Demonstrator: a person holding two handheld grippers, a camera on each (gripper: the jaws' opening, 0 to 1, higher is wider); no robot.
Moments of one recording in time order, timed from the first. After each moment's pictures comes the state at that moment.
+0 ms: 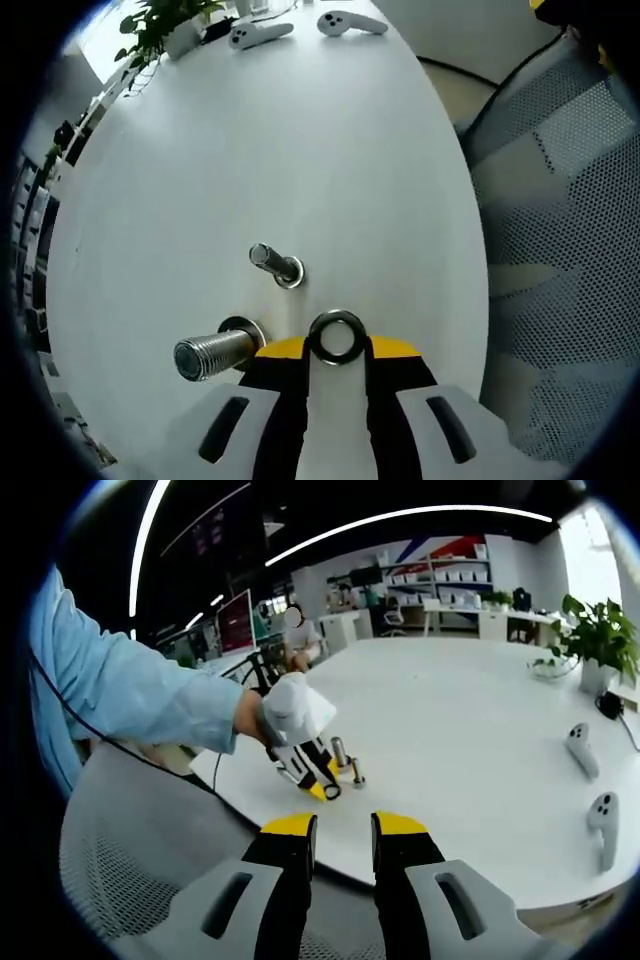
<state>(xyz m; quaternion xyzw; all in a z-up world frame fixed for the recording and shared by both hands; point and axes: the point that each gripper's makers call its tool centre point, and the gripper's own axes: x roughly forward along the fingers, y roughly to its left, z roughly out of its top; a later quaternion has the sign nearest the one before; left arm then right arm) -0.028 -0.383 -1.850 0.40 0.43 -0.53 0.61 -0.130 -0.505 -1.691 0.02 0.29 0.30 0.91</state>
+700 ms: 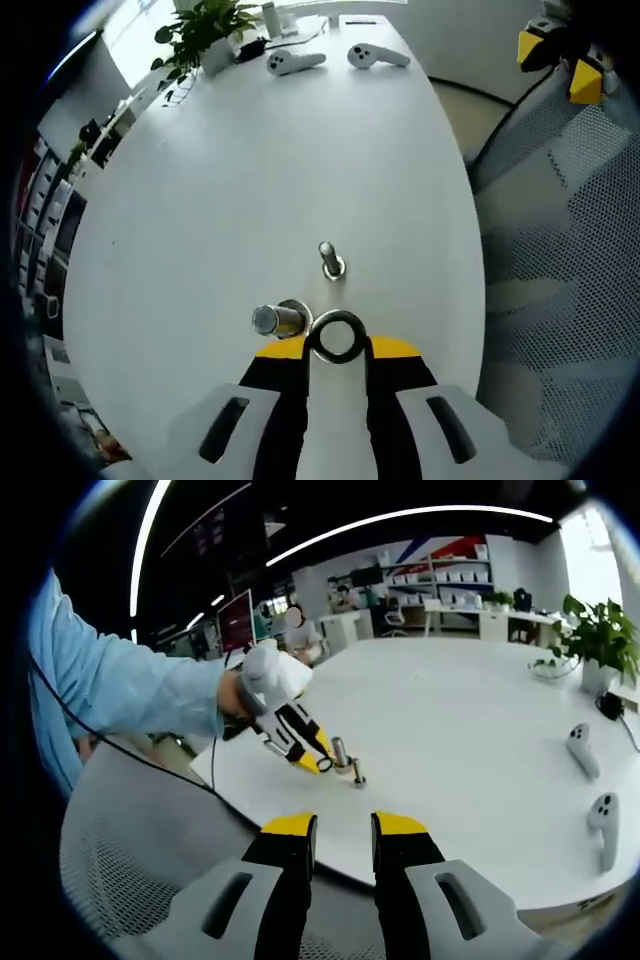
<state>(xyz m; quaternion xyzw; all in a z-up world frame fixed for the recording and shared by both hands) -0.013 -0.369 -1.801 0.39 0.40 -0.51 0.65 -0.130 -0.505 -1.690 0.02 0.29 0.30 0.91</state>
